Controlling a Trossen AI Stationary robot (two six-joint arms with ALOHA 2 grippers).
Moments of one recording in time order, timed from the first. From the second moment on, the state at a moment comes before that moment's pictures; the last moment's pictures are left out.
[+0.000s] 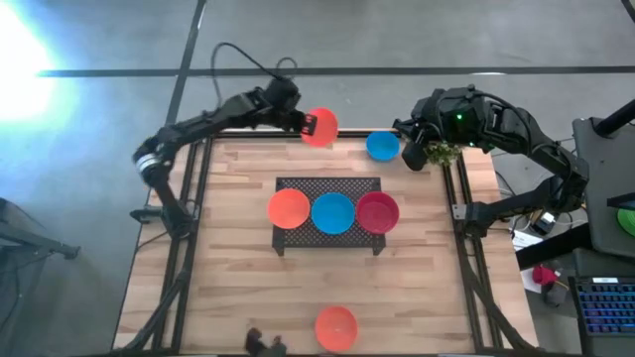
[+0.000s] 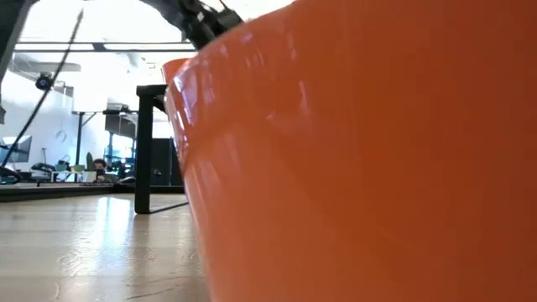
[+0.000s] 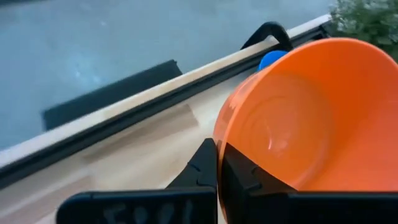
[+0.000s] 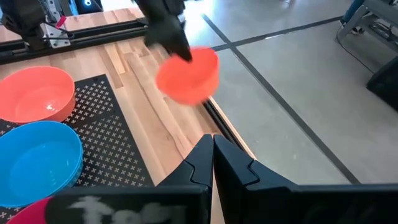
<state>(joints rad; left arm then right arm) 0.62 1.69 1.58 -0.63 0.00 -0.49 -0.31 1.20 1.65 -1.04 0.24 0.02</state>
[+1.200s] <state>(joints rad) 0.37 1.43 1.58 -1.19 0.23 -0.09 -0.31 1.20 1.65 -1.04 0.24 0.01</state>
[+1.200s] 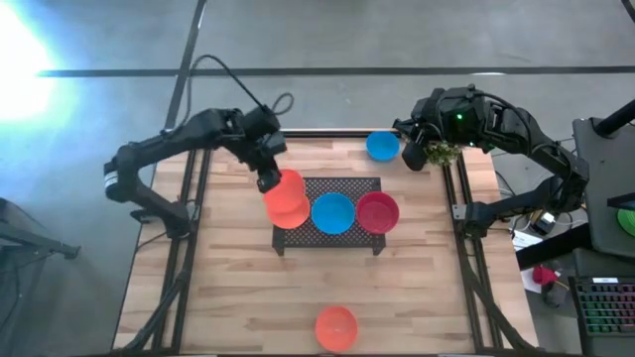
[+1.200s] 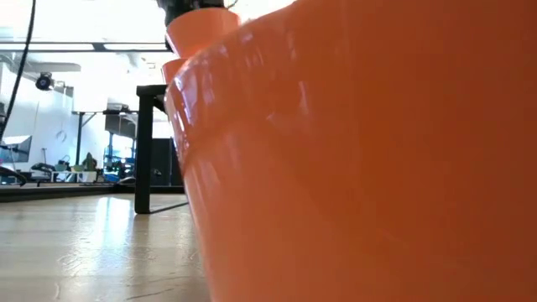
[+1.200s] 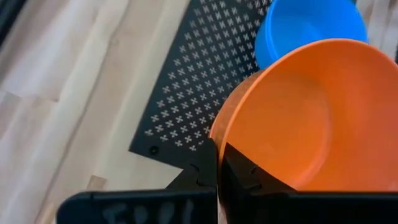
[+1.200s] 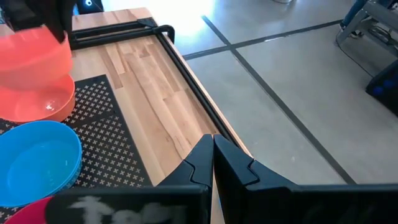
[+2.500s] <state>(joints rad) 0.35 1.56 1.58 -1.24 0.26 -0.03 -0.31 1.20 1.65 -1.04 0.24 0.01</state>
